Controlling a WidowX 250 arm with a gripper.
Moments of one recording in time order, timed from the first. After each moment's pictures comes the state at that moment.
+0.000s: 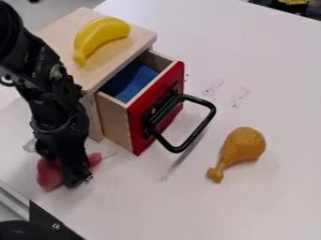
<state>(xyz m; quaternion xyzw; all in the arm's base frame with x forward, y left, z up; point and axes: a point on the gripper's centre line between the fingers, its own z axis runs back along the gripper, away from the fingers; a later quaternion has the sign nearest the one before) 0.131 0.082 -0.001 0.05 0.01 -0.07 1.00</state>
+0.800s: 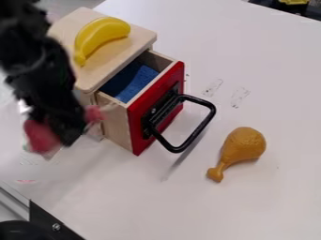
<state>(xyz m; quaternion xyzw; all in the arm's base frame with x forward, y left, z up) 0.167 0.068 0.095 0.00 -0.08 0.01 1.00</state>
